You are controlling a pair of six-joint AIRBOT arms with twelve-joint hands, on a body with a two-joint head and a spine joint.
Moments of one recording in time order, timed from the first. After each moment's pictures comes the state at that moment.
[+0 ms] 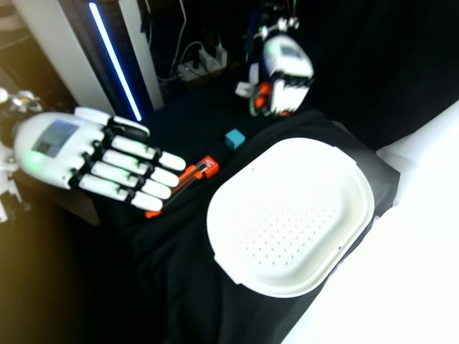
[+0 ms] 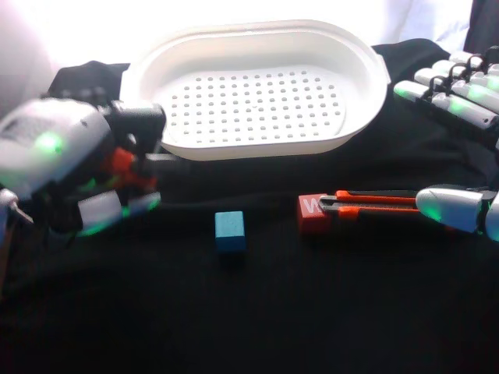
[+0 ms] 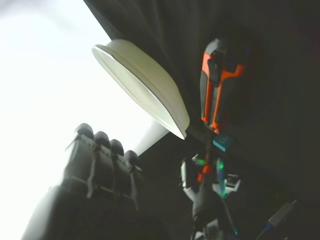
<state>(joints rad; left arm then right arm) 0.96 -0.92 0.91 -0.34 -1.10 1.34 -1.00 -0.77 0.83 0.20 0.91 -1.10</state>
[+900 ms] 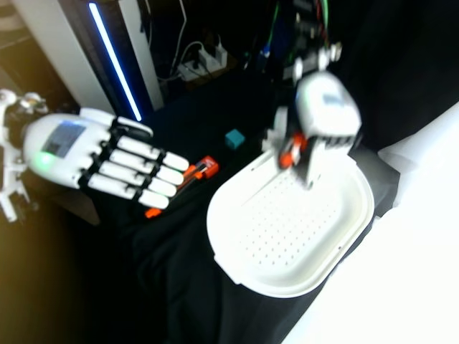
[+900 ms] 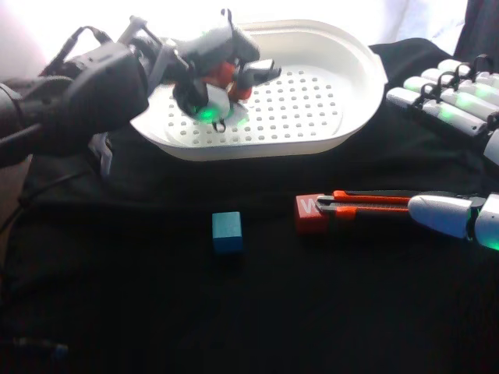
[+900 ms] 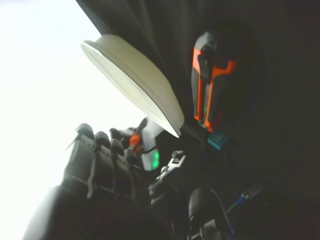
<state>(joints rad) 0.48 -1.37 1.51 -0.49 -0.30 1.44 -1.00 -0.79 0.84 0.19 0.90 -1.10</state>
